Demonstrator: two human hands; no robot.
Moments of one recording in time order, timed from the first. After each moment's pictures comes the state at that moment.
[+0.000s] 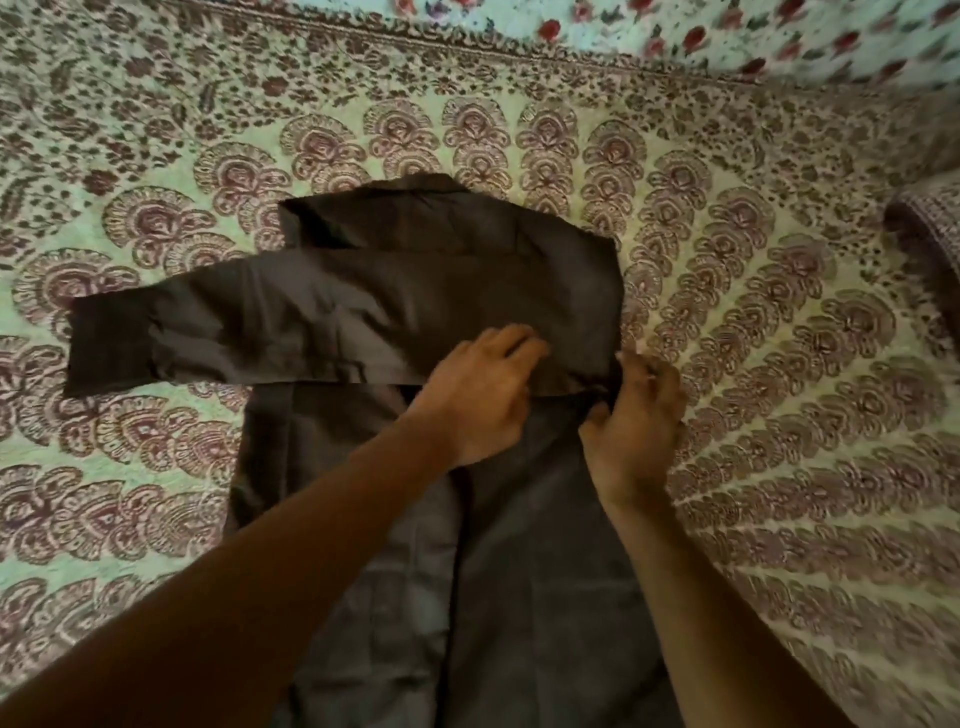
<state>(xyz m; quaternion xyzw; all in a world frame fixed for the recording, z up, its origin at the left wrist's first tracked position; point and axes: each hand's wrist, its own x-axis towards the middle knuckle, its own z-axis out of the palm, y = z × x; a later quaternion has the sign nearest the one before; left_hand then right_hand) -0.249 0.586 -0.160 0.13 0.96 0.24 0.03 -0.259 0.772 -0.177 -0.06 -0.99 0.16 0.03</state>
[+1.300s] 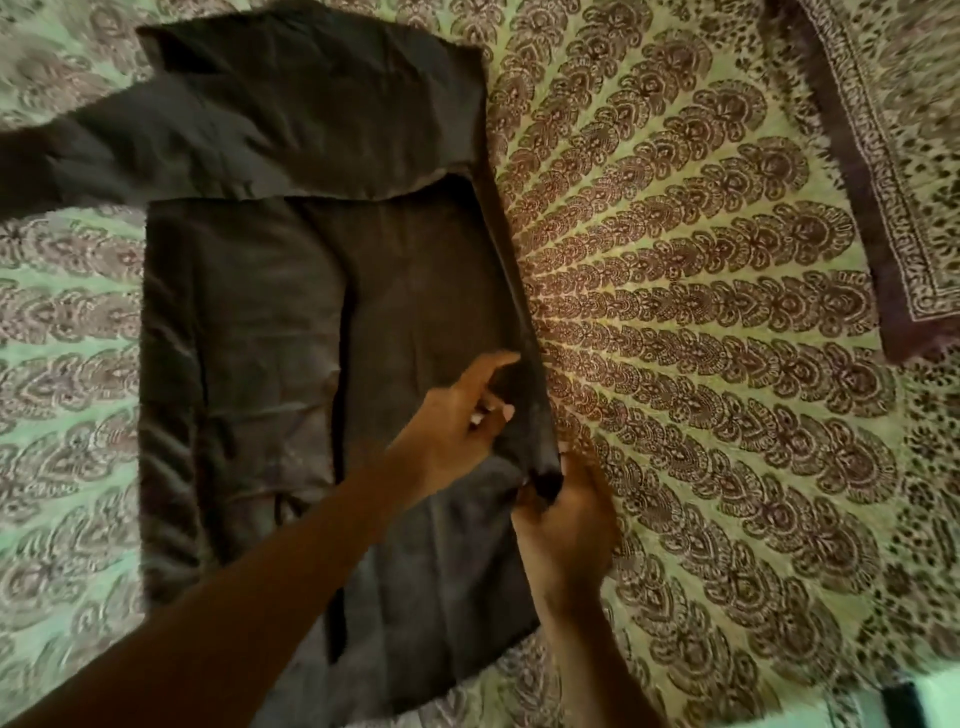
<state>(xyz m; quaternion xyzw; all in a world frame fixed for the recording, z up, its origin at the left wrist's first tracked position) -0.019 0.752 -0.158 -0.01 0.81 0.56 0.18 0.054 0.904 -0.153 -0.19 -0.94 0.27 -0.09</state>
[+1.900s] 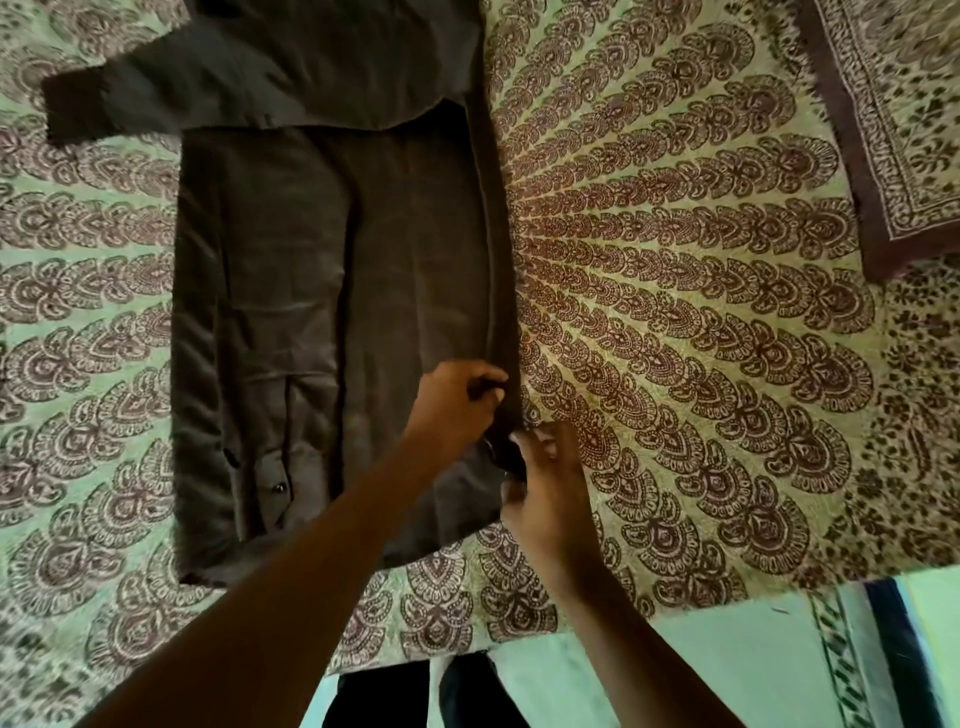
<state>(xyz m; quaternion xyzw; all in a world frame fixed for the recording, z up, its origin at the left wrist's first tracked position) 0.073 0.802 -0.150 -0.16 0.85 0.48 0.16 0.144 0.953 -0.154 0.07 -0.95 0.29 -0.12</state>
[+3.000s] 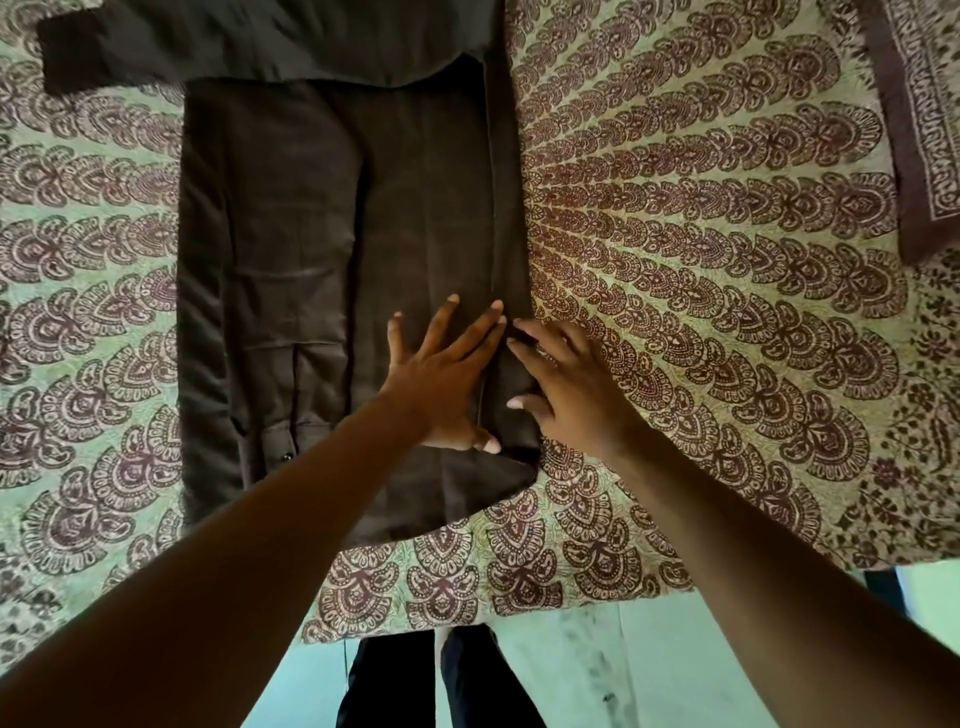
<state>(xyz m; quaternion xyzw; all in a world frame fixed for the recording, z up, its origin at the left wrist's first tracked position) 0.077 0.769 -0.164 0.10 0.96 0.07 0.27 0.040 0.979 -0.183 0.35 -0.92 0.12 -0.12</state>
